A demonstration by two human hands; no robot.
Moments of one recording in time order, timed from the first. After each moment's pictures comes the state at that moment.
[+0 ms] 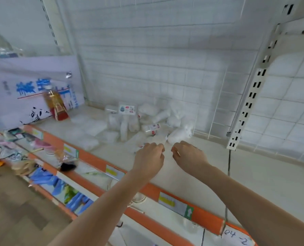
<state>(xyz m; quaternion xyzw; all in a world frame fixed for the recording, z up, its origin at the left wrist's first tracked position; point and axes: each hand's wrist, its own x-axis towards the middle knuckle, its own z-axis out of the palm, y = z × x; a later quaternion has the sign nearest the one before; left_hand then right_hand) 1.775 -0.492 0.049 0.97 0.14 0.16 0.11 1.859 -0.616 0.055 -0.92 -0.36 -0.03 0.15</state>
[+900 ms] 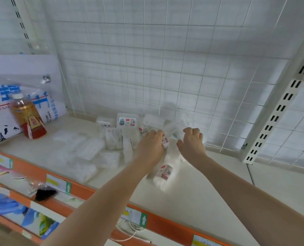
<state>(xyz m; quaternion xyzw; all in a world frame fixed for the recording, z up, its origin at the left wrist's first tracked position) 1.861 -0.381 0.066 0.96 0.10 0.17 0.18 1.929 -0.504 0.063 -0.95 -0.16 -0.06 0.25</state>
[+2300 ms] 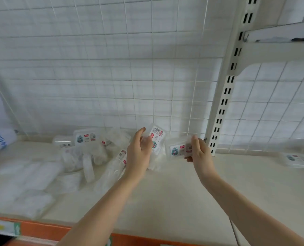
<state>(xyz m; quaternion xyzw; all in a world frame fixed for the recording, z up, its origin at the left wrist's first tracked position) 1.879 -0.459 0.075 0.75 0.04 0.27 0.60 1.911 -0.625 0.066 -0.73 -0.01 -0.08 0.68</state>
